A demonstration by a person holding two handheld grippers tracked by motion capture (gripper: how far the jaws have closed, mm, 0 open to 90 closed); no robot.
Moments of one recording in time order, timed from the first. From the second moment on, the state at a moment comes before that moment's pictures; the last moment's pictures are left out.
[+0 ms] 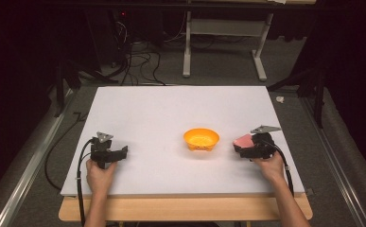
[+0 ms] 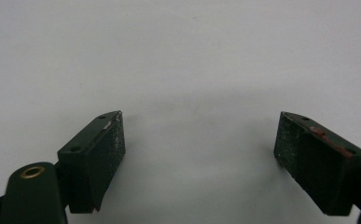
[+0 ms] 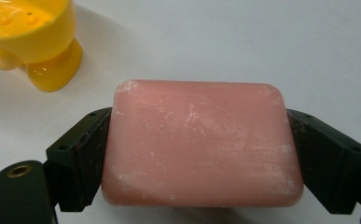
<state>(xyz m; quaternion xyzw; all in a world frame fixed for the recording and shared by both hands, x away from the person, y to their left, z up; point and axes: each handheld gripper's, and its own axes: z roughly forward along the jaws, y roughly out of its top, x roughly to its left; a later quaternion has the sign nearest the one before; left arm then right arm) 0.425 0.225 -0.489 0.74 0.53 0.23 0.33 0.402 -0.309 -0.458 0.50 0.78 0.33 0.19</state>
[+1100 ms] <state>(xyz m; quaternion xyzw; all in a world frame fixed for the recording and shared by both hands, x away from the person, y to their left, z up) 0.425 0.225 -0.489 0.75 0.53 0.23 0.33 0.382 -0.280 -0.427 0.48 0.78 0.36 0.18</state>
